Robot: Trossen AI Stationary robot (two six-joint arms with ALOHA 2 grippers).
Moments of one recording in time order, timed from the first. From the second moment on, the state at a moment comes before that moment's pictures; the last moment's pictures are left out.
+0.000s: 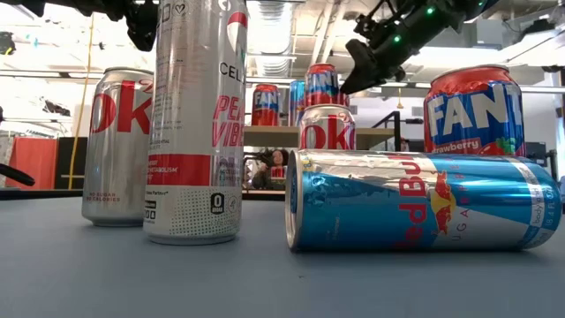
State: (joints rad) left arm 0.16 0.56 0.56 -0.01 0.12 -0.15; right arm -0.29 1.27 0.91 -0.09 0.46 0.02
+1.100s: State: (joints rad) left arm 0.16 0.56 0.56 0.02 0.01 -0.18; right arm -0.12 1.30 0.91 -0.12 0.68 0.11
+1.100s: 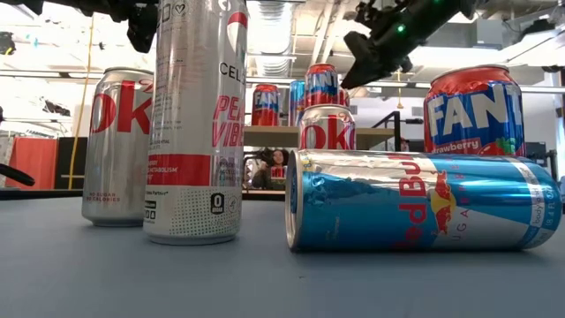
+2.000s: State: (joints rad) left arm 0.16 0.56 0.56 0.02 -0.01 -0.17; right arm -0.22 1.56 0.96 0.24 0.46 0.00
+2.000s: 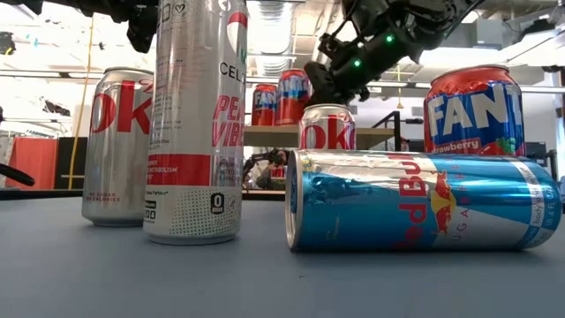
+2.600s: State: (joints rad) left arm 0.16 0.56 0.56 0.01 -0.01 -0.16; right arm -0.27 1.52 0.97 0.24 0.54 -0.01
